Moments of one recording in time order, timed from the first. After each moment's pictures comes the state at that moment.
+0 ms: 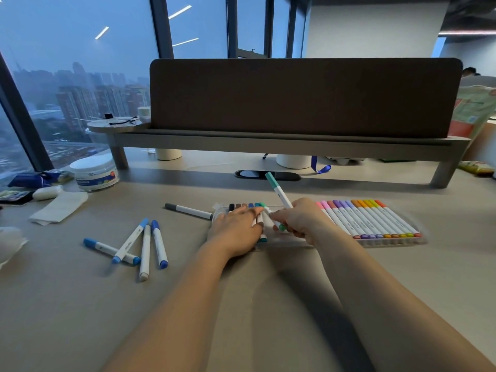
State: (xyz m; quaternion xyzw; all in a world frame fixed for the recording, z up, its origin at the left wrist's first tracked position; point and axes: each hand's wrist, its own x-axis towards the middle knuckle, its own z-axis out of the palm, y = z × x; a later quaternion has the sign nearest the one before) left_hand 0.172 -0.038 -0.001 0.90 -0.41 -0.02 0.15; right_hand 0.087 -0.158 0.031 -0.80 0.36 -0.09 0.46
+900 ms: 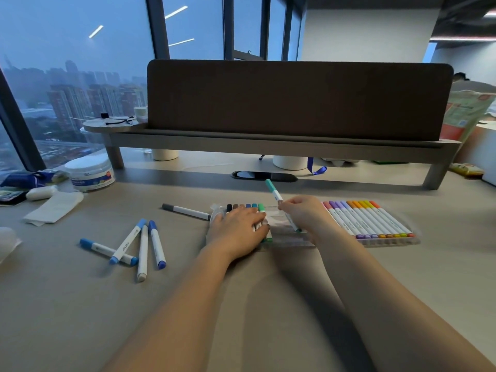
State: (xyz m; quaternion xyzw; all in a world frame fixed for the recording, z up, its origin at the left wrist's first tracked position) left_hand 0.174 -0.042 -0.012 0.89 -0.44 0.03 0.14; right_hand 0.083 -0.168 0.030 -0.79 0.35 -0.16 0.47
